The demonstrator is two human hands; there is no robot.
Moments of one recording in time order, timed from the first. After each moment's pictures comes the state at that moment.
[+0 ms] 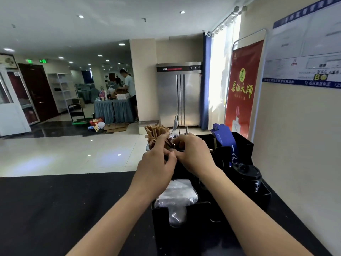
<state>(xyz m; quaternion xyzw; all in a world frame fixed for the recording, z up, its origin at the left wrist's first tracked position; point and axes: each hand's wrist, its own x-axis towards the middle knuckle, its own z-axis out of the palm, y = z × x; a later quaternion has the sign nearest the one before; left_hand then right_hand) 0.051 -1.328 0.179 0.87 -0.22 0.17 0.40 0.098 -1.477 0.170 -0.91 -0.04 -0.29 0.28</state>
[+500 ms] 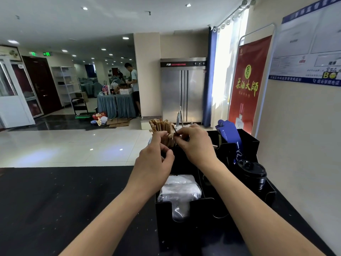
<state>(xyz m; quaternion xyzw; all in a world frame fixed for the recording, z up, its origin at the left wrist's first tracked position) 0.050 -1.314 0.173 0.87 -0.20 0.20 0.41 0.112 -1.473 0.169 -0.88 -0.06 -0.34 0.33</state>
